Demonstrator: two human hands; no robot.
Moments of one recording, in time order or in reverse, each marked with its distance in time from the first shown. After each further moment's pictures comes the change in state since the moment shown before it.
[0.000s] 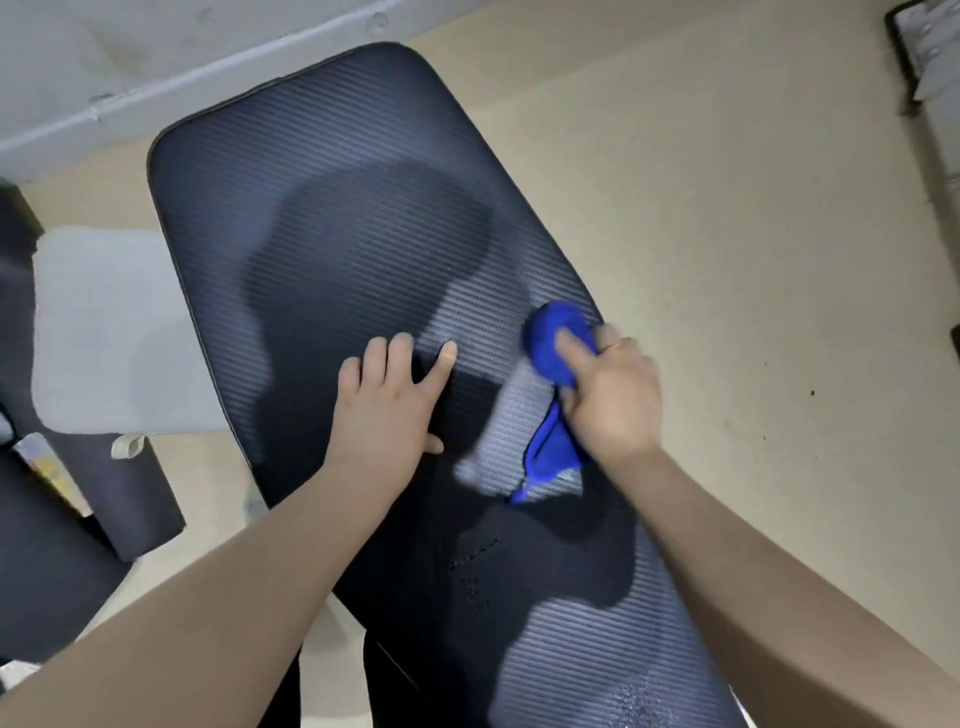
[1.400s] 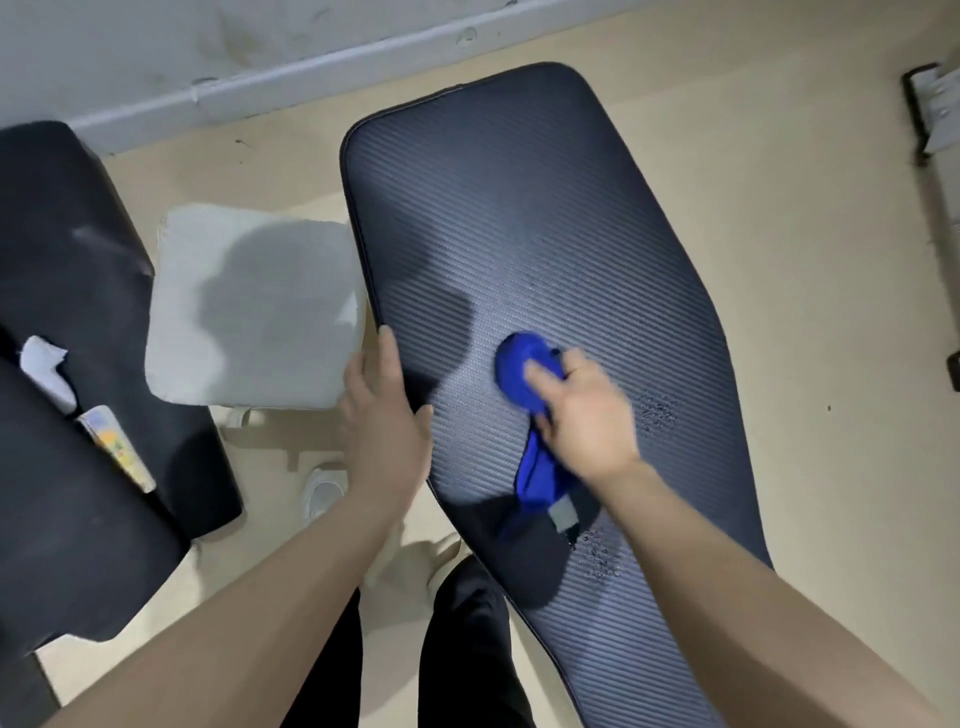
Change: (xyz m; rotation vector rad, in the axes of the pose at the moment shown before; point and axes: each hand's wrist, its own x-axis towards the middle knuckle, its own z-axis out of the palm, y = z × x) left_hand -0.069 -0.113 0.025 -0.899 0.038 -0.550; right_hand -0.016 -0.154 0.003 0.042 -0.153 -0.151
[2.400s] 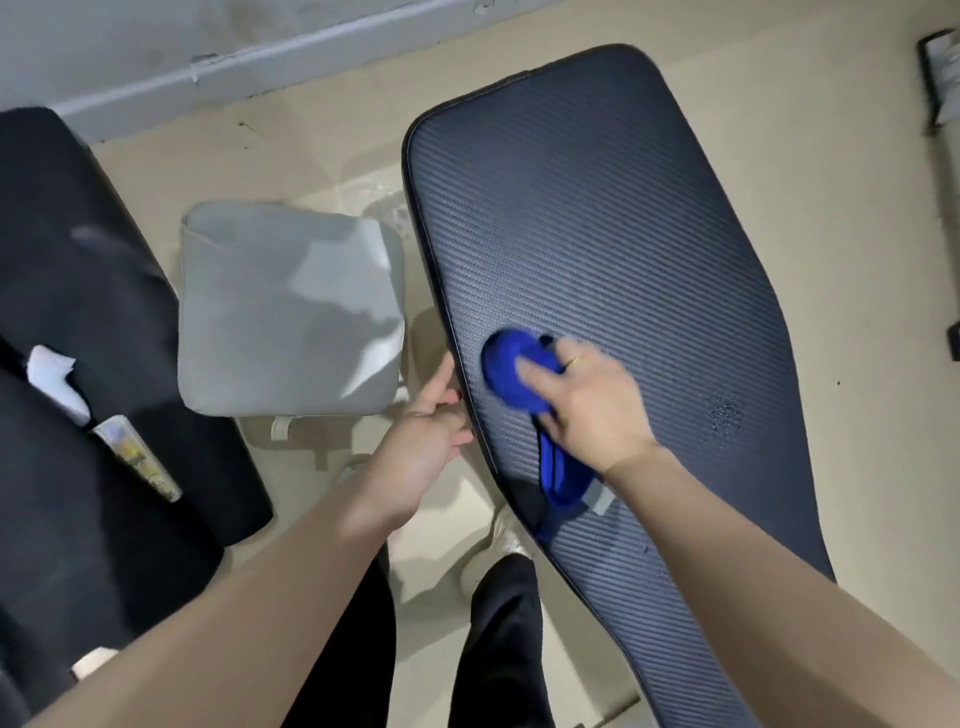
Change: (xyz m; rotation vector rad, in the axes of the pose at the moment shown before) left_hand 0.037 -0.040 -0.031 -0.781 -0.574 -0.340; right_hand 0.038 -0.057 0.007 -0.058 0.058 -0.207
